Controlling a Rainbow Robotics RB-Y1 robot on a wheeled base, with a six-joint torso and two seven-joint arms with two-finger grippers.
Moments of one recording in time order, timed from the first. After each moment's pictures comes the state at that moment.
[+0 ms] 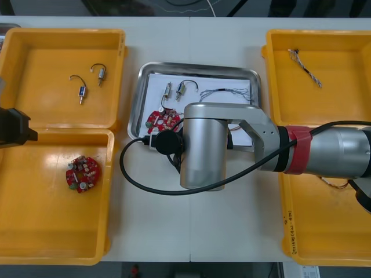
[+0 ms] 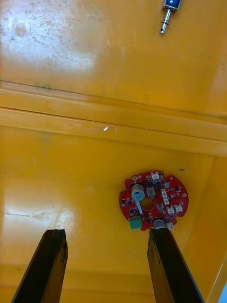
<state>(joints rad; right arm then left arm) -1.10 -0.49 1.24 -1.75 -0.46 1.45 1.54 -0.26 0.72 0.30 -2.15 0.78 1.91 -1.12</state>
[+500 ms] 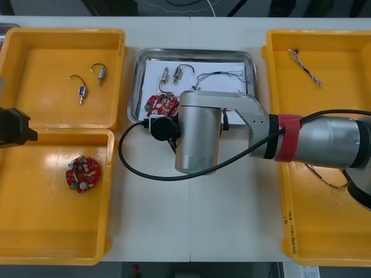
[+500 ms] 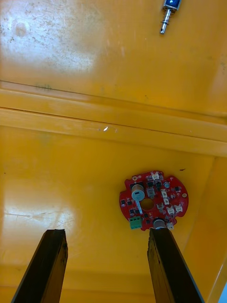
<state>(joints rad) -1.15 -0.46 1.24 -1.60 -0.38 1.38 1.60 -0.26 0.72 0.30 -2.15 0.78 1.91 -1.12</state>
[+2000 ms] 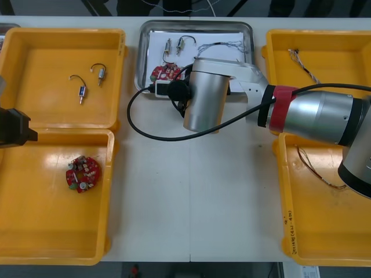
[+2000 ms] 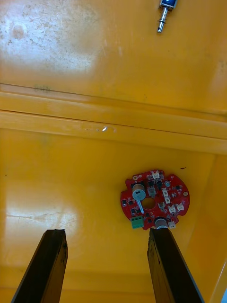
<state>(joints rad) -1.25 -0.42 1.24 -1.24 -0.37 1.04 1.69 -0.26 0.72 0.30 -2.15 0.78 1.91 -1.15</state>
